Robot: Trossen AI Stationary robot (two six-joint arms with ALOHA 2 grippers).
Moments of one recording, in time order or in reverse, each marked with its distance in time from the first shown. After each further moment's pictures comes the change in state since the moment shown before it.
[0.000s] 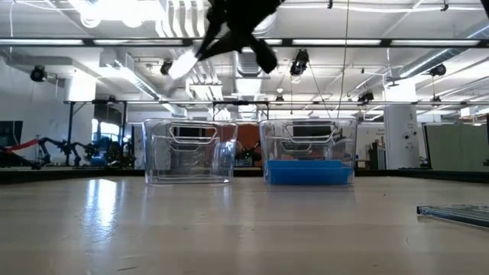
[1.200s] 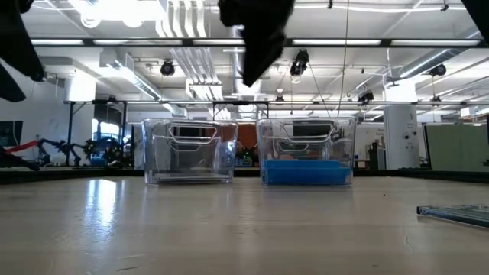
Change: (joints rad) left arm 0.156 -0.140 -0.009 -0.028 -0.056 0.106; right arm -0.118 0.076 0.349 -0.848 -0.221 -0.881
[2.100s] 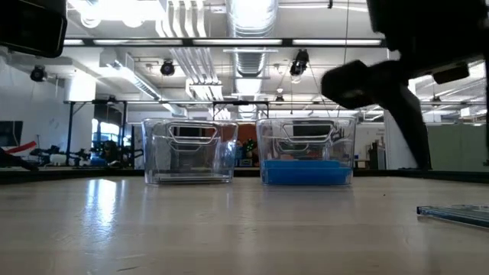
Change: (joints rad) left arm 0.111 -0.015 -0.233 0.716 0.347 0.568; right arm 0.475 -0.112 -0.614 0.202 -0.427 -0.295
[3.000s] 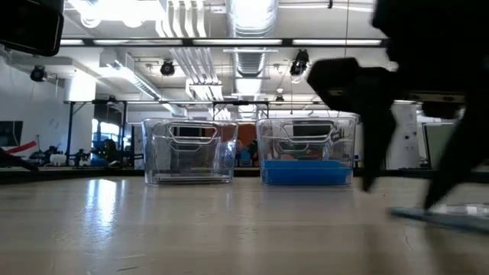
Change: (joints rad) left arm -0.002 0.000 0.006 0.005 0.037 0.002; right arm 0.084 -0.002 -0.195 0.486 0.250 -0.009
